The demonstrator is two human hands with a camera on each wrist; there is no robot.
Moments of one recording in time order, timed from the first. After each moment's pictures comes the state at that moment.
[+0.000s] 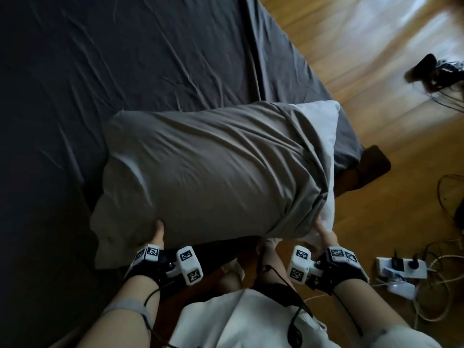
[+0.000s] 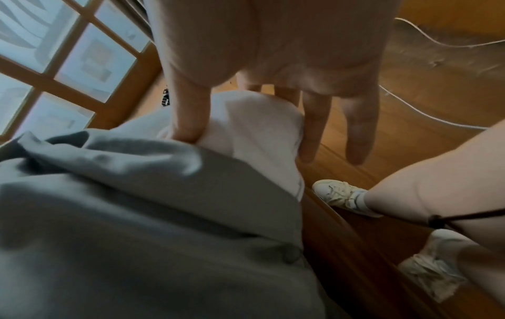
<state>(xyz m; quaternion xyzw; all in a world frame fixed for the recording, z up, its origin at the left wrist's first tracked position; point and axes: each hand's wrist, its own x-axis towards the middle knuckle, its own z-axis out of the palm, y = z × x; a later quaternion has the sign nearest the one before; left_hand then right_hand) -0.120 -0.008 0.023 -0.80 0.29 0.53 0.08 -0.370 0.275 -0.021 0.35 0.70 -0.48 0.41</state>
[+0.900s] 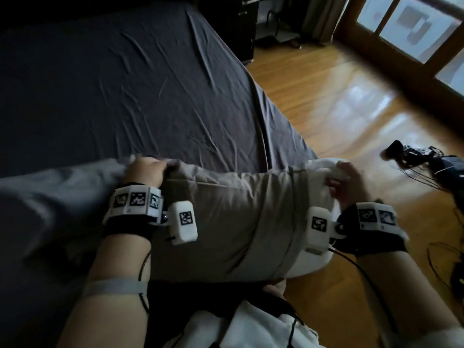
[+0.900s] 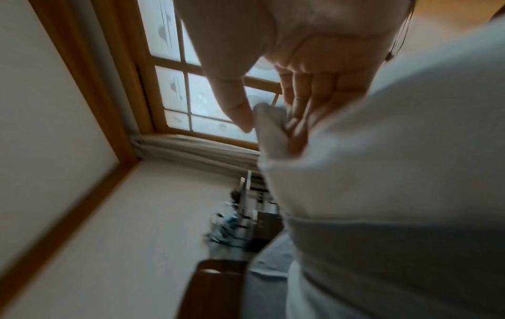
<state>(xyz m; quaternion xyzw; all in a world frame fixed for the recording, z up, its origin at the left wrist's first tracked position) -0.201 -0.115 0.232 -0.59 0.74 0.32 -0.07 -0.459 0.153 0.201 0.06 0.70 -0.66 0.26</state>
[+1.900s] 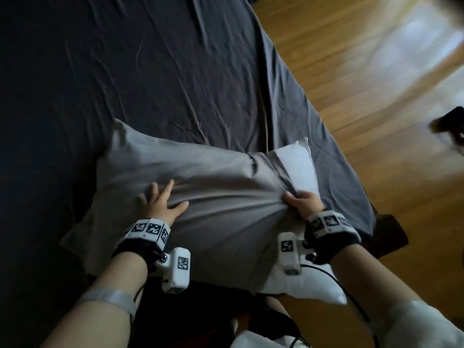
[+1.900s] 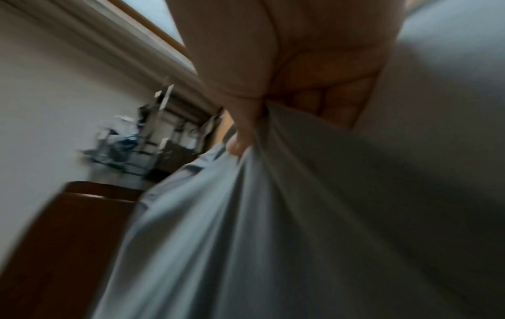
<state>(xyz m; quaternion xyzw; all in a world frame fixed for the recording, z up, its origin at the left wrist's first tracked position) -0.298 -0.138 0.064 -0.58 0.73 0.30 0.18 -0.543 0.058 0.028 -0.07 0.83 -0.33 0.45</state>
